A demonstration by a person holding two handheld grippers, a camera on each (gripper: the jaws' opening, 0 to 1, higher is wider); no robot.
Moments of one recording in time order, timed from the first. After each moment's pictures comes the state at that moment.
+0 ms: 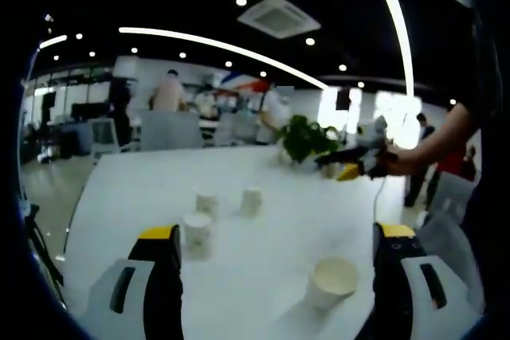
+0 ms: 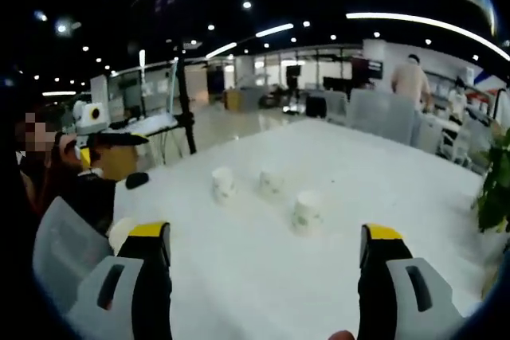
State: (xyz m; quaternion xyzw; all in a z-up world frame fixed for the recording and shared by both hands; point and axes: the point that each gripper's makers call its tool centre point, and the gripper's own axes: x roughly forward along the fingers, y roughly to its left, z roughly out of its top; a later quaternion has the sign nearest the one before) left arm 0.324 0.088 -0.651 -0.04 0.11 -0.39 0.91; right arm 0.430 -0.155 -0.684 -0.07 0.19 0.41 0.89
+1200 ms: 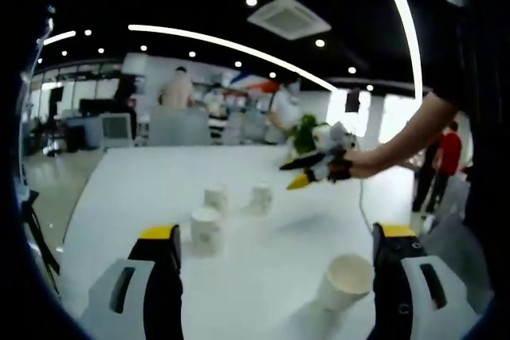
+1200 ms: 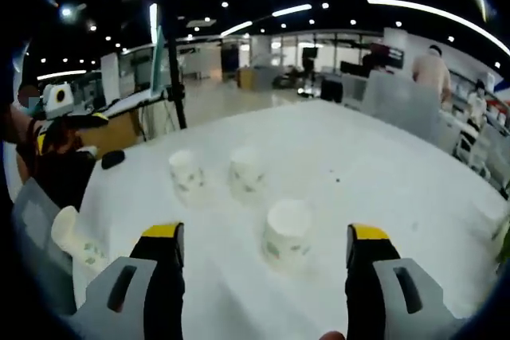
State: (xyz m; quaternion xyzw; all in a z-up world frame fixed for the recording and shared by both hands) left arm 0.342 0.095 -0.675 -0.05 0.11 -0.37 0.92; right arm 0.539 -0.116 -0.749 -0.12 0.23 0.45 0.86
